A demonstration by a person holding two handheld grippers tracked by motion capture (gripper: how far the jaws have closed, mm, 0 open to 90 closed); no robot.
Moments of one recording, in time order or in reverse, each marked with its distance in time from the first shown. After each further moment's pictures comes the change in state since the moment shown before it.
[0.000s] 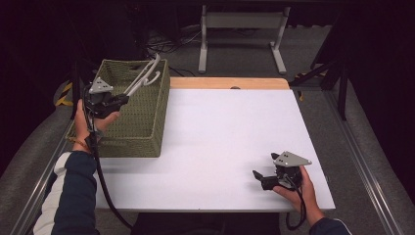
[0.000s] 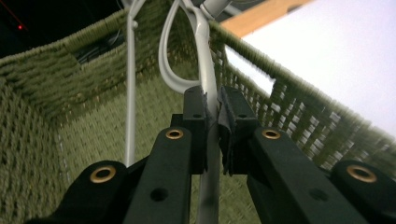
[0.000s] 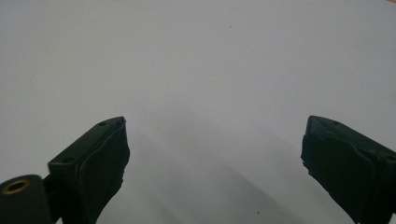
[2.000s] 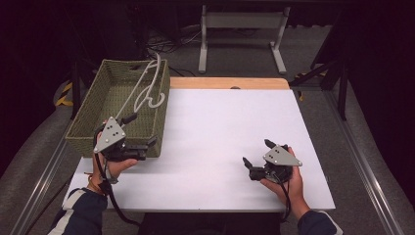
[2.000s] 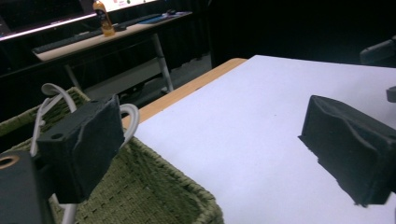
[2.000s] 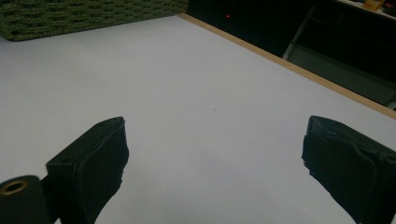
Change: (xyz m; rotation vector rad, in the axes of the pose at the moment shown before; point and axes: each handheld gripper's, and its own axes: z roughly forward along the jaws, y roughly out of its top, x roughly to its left) left arm -0.119 -0.039 -0.047 -0.417 -0.163 0.113; right arm 0.025 0.038 0.007 -0.197 -0.145 -0.097
